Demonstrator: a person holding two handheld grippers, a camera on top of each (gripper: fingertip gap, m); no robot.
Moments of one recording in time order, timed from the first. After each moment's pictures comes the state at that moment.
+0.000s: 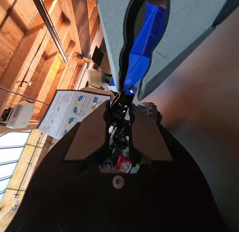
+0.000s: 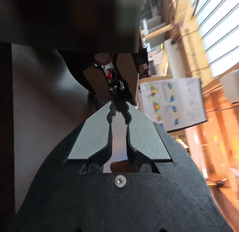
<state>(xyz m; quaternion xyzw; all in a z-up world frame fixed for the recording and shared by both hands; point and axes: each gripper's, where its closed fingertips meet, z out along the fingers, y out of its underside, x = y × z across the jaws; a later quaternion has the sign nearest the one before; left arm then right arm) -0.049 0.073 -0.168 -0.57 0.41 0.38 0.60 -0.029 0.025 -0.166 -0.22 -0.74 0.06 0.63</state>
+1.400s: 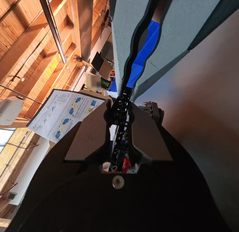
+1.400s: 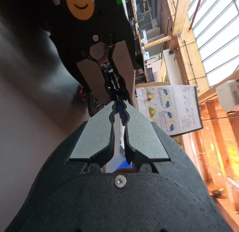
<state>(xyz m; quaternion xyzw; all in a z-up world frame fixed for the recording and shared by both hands) -0.046 0.069 -0.154 -0.58 0.39 0.33 0.64 -0.036 0.030 -0.149 -0.19 -0.74 0.07 0.64</state>
